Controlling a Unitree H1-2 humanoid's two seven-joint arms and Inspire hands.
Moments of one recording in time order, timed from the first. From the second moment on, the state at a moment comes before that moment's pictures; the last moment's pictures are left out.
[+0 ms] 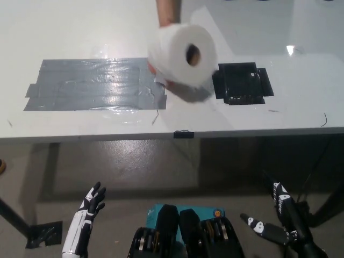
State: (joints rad) left_arm 0.05 0.10 -0.01 0.15 0.08 -0.23 -0.04; right_arm -0.02 -0.13 0.10 0.16 -0.06 -0.22 0.08
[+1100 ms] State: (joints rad) left_arm 0.01 0.11 0.00 0.14 0.09 -0.22 -0.04; right_arm -0.83 -0.26 0.14 0.33 -0.11 0.14 0.18
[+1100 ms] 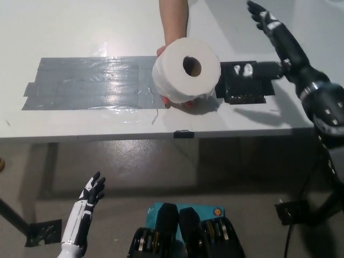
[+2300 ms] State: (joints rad) left_arm 0.00 0.11 -0.01 0.14 0.10 -0.21 -0.04; right_arm -1.13 -0.14 0.25 0.94 -0.21 0.09 0.19
